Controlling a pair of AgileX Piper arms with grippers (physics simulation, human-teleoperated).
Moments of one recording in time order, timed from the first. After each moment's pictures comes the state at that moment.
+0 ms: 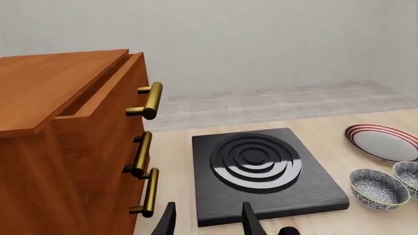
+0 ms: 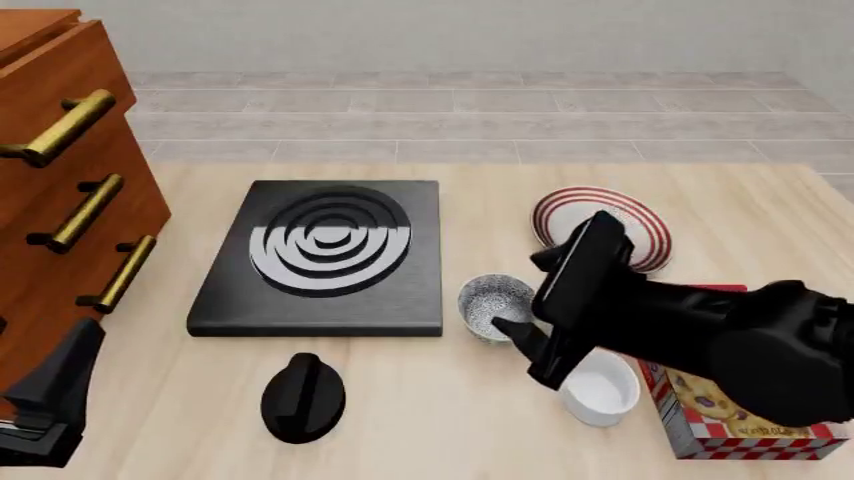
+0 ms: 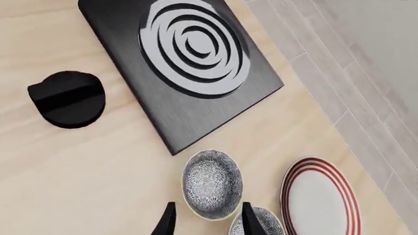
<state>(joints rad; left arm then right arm) -0.10 0.00 -0.01 0.05 0.05 0.63 1.26 -0.52 -0.08 -0.50</state>
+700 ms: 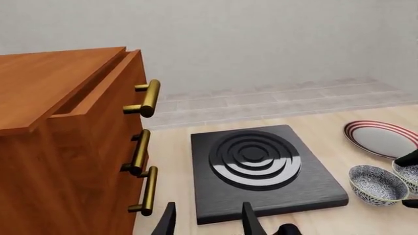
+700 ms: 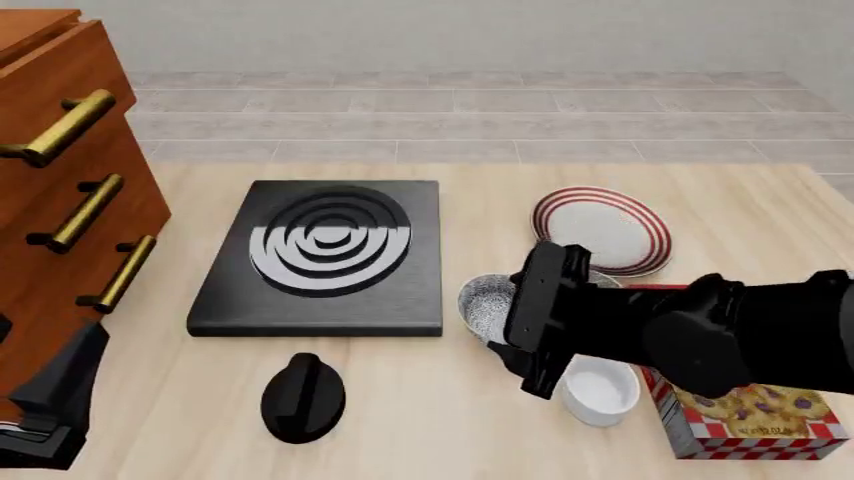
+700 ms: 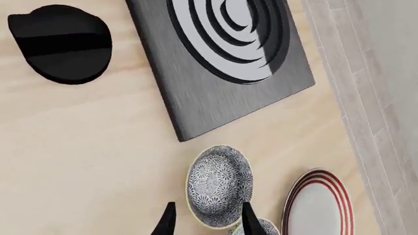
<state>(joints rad) -0.11 0.00 -0.01 0.05 0.05 0.62 1.47 -0.58 -0.08 -0.73</state>
